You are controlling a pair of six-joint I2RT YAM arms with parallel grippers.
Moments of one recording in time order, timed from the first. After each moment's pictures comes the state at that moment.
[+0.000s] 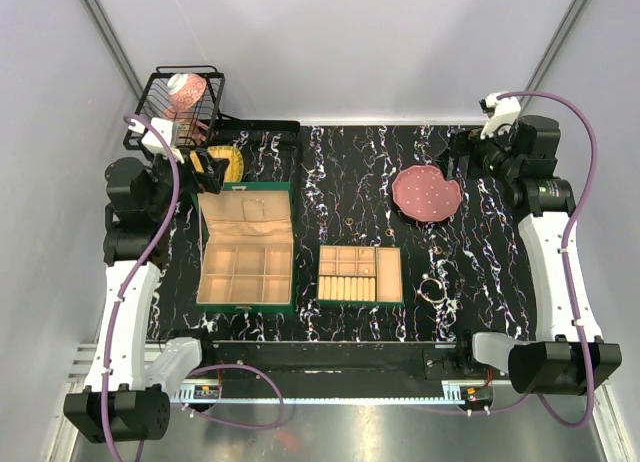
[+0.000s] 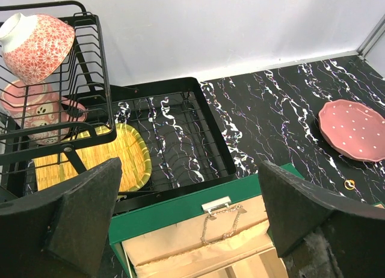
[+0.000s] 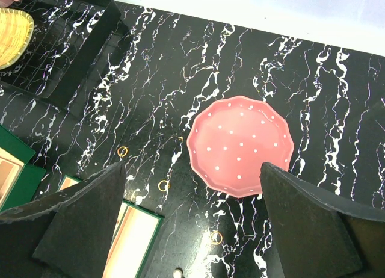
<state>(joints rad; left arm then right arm) 0.06 0.93 1.04 -0.19 0.40 -0.05 -0.03 1.20 1.35 -0.55 -0.39 -0.06</state>
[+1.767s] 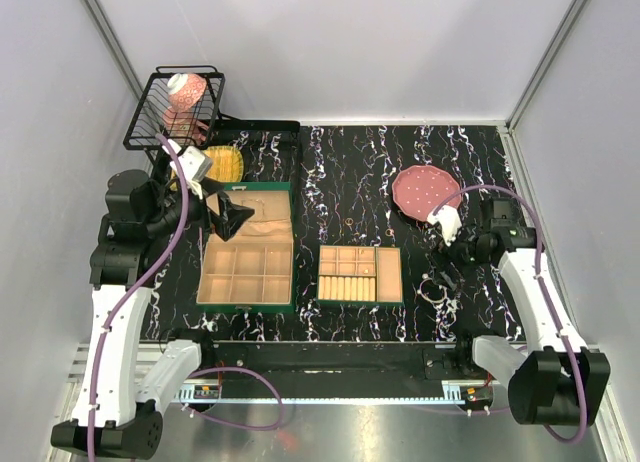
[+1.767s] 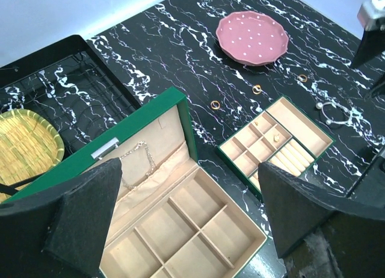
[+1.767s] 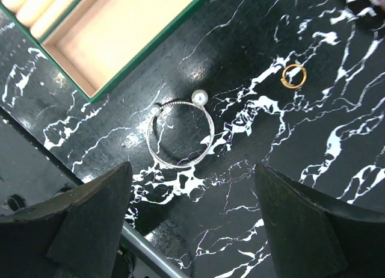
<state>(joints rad) -0.04 0.83 1.15 -0.64 0.71 0.15 -0.03 1.03 0.84 -0.98 -0.46 -0.76</state>
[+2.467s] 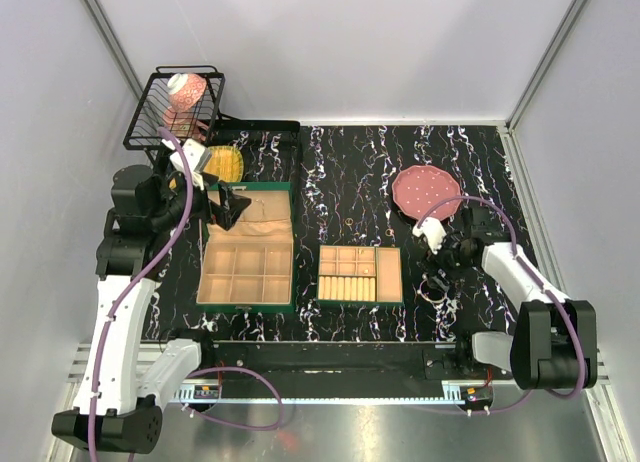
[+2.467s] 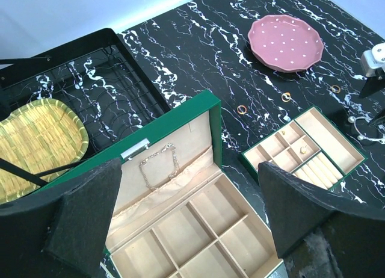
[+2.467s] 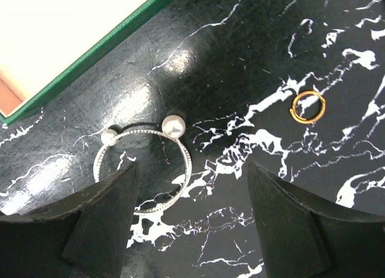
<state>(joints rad) -0.04 0.86 1.12 -0.56 0.60 0.12 0.01 1.22 0.65 -0.67 -0.40 -0.84</state>
